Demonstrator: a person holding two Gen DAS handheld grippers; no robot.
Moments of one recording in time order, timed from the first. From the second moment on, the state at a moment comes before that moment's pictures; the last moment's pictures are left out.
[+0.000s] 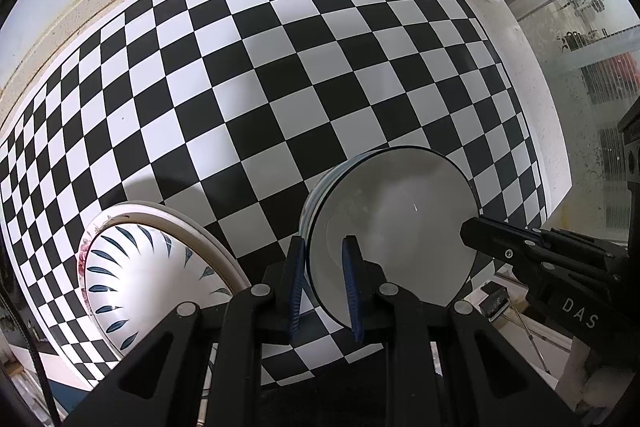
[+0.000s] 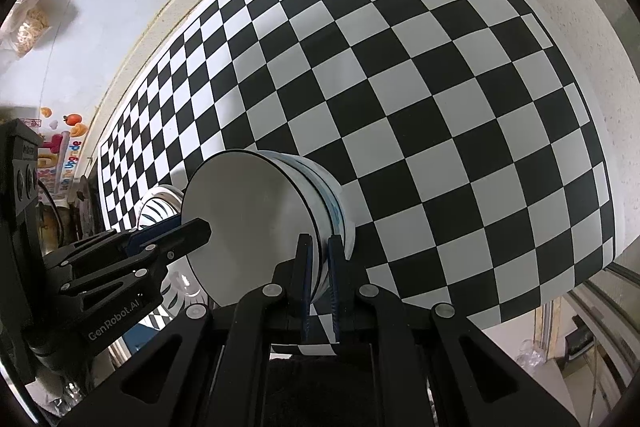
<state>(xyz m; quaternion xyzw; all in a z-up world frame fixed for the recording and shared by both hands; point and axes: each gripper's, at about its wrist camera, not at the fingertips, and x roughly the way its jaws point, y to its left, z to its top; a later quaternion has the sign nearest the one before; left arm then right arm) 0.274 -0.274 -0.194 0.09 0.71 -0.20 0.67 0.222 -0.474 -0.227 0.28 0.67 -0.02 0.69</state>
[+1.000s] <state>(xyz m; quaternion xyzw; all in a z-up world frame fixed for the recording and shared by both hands) 0.196 -0.210 -0.039 0.07 0.56 -0.19 0.81 0.148 -0.418 -0.078 0.19 0.59 -0.02 0.79</state>
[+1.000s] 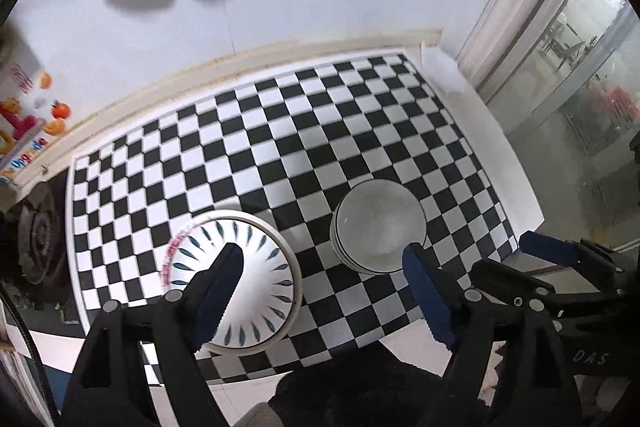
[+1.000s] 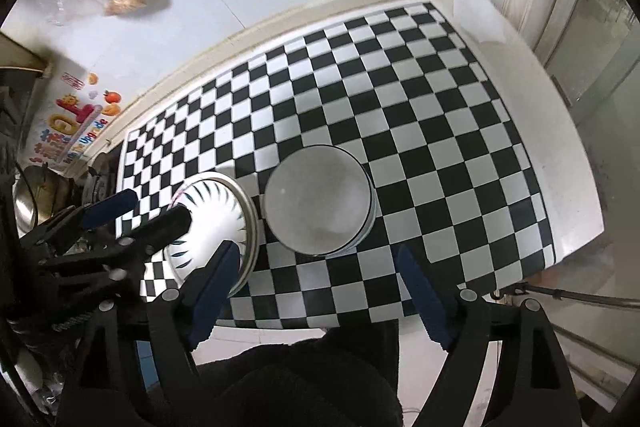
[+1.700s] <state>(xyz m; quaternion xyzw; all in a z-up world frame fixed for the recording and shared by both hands) 0.135 -0.193 0.053 0.08 0.48 -0.19 0.85 0.084 -0.394 0.043 0.13 0.50 -0.04 0.85</state>
